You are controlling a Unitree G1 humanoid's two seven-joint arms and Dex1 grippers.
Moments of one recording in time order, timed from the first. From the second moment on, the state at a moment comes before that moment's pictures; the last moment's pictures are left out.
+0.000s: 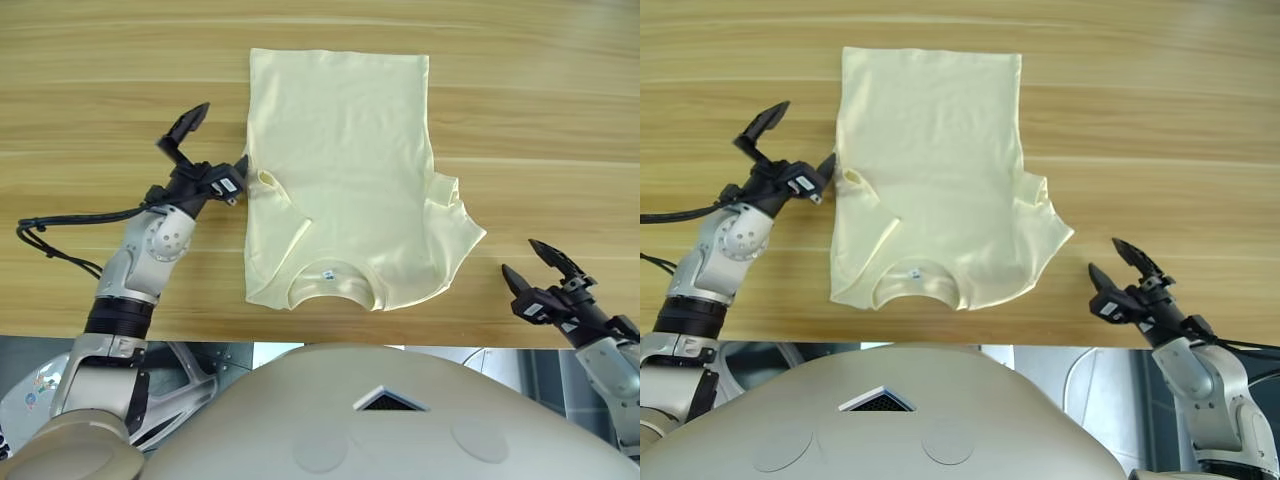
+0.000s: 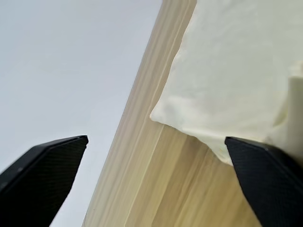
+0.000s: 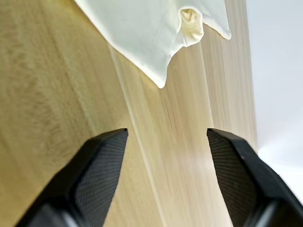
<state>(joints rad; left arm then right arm) -0.01 0.59 -0.18 0.22 0.60 -0.39 -0.05 0.81 -0.69 -0.30 -0.16 -0.53 -0.55 0.23</state>
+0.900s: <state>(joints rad) 0.21 0.69 -0.07 0.03 0.56 -0.39 -0.11 0.66 -0.70 -0.25 -0.09 -0.53 -0.53 0.24</state>
